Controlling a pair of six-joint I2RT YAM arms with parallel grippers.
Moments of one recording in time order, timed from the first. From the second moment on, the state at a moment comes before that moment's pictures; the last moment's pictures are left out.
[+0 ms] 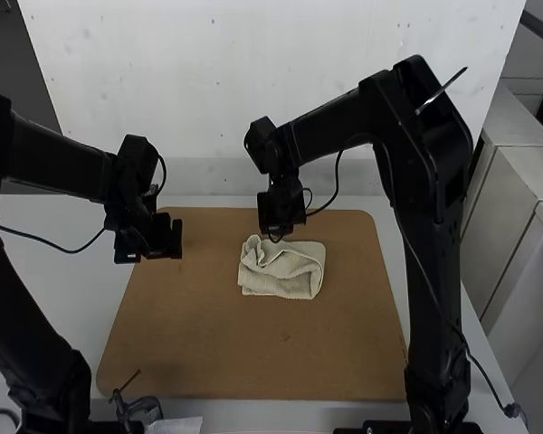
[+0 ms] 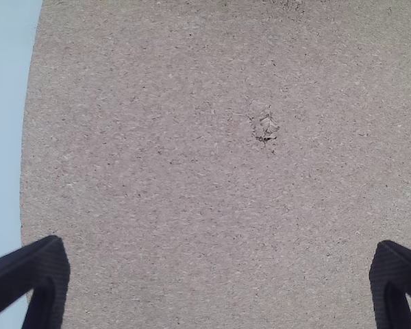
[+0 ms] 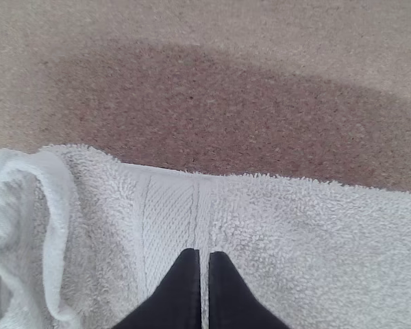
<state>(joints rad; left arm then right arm) -0.19 1.48 0.74 -0.42 -0.03 -0.23 0.71 1.98 1.36 -0.64 0.22 0.50</state>
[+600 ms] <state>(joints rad) -0.20 1.48 0.72 -0.39 -0.03 -0.23 0.76 2.10 1.36 -0.59 0.22 0.51</state>
